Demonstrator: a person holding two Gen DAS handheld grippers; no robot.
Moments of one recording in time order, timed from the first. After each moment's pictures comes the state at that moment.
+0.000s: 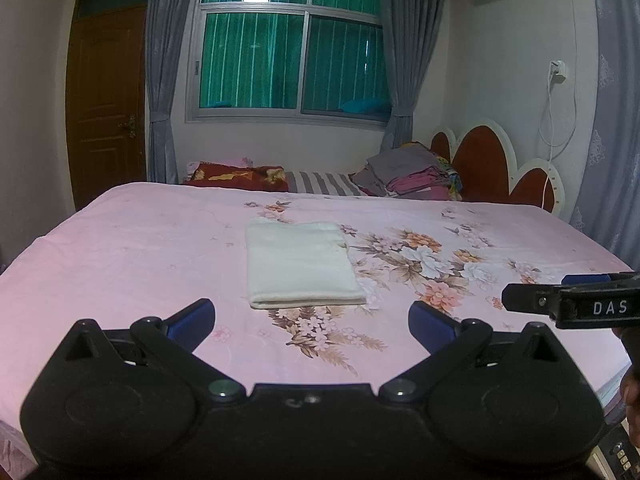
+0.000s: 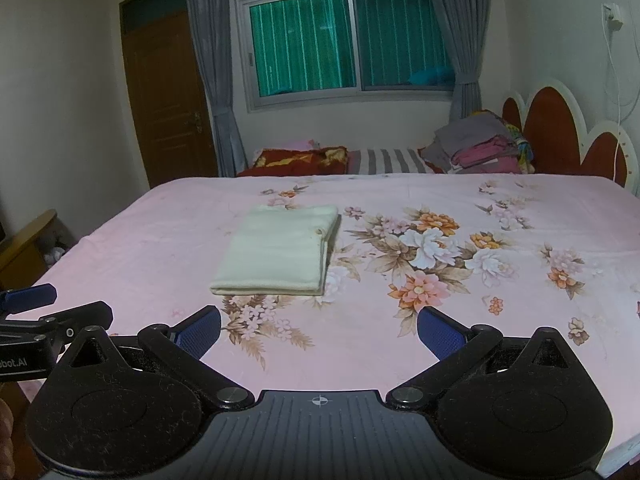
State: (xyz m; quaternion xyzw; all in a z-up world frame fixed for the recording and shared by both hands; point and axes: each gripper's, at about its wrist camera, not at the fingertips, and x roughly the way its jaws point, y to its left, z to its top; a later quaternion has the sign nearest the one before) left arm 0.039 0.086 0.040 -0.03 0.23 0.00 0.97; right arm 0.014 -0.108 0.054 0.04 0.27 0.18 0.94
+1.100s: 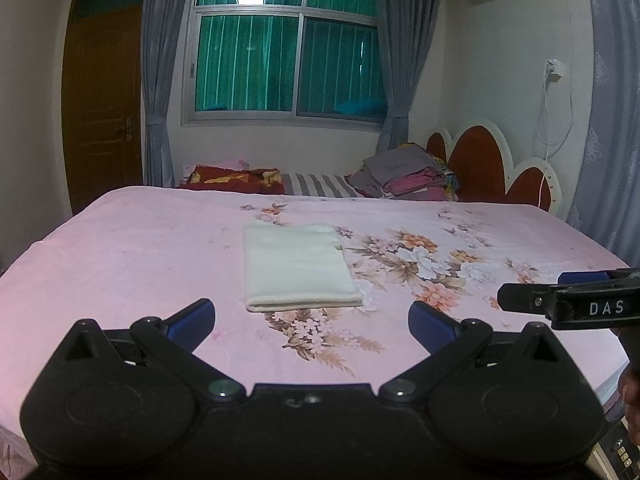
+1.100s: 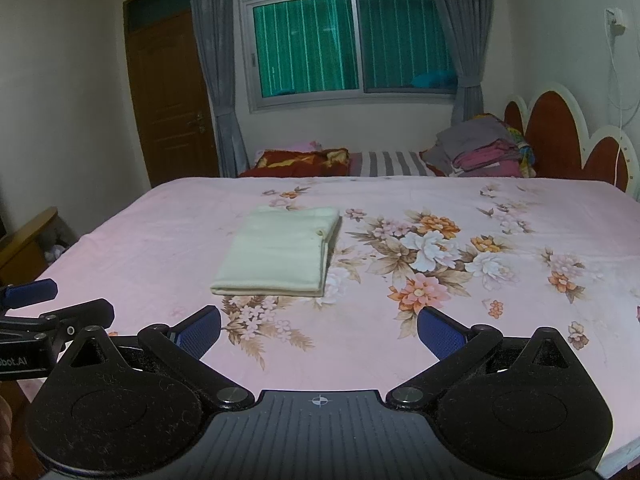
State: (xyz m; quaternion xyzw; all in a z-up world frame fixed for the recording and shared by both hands) left arm 0.035 0.082 0.039 -0.02 0.22 -0.01 0.97; right arm 0.014 -0.109 0.056 0.04 0.27 0.18 0.95
